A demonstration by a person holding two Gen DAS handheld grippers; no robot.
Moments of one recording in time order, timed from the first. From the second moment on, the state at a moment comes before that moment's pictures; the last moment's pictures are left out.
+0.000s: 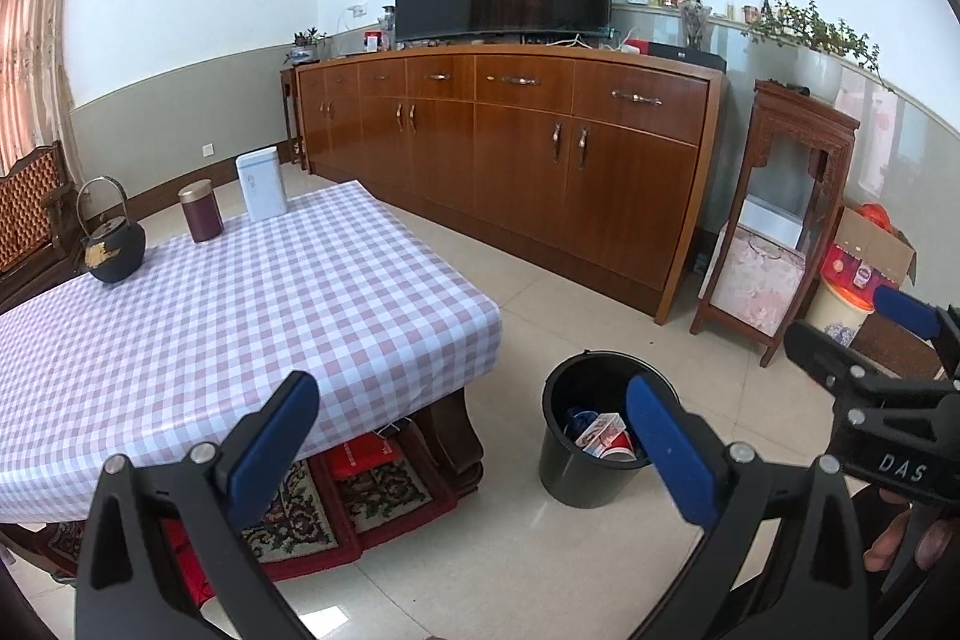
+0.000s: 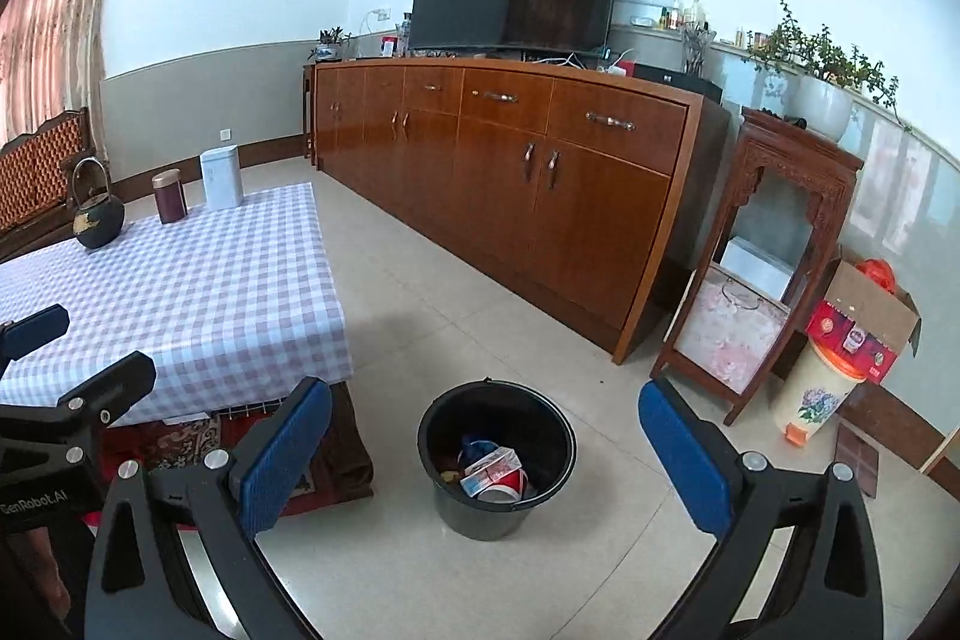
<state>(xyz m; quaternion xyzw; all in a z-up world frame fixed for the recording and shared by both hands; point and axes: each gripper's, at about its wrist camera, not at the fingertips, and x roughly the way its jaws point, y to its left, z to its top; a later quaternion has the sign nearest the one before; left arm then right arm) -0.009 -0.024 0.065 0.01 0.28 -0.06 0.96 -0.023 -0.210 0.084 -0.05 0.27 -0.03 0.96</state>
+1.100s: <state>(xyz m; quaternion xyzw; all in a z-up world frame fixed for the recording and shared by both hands) -0.007 -0.028 0.064 0.01 0.28 -0.07 0.96 -0.021 -0.216 0.080 -0.05 0.28 -0.03 0.96</state>
